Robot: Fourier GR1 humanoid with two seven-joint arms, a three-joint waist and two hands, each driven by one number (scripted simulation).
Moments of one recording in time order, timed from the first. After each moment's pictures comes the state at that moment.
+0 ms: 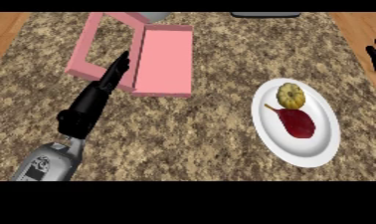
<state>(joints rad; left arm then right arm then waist) -0.23 0.39 -0.32 -1.59 0.12 0.09 0.06 -0.10 -0.58 -0.05 -1.68 -0.42 -0.14 -0.03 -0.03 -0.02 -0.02</state>
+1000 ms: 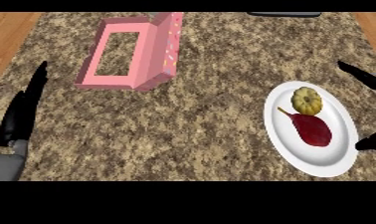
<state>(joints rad) -0.12 0.54 -0.08 -1.34 0.00 0.26 0.07 -0.23 -0.90 0.21 -1.19 0.11 0.23 -0.51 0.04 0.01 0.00</state>
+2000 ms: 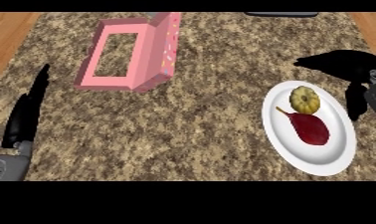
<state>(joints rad) -0.12 0.50 -0.06 -1.31 -0.05 0.27 0.06 -0.71 -0.81 0.56 -0.99 0.70 0.57 -0.24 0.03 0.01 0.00</state>
